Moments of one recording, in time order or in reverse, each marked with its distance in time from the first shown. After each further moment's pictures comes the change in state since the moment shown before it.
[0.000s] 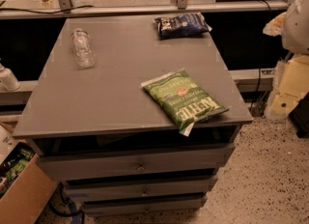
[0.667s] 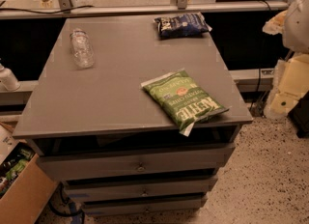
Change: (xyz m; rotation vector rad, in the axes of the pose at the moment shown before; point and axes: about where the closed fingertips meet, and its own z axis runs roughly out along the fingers) arm -0.002 -0.001 -0.002 0.005 -0.021 -0.004
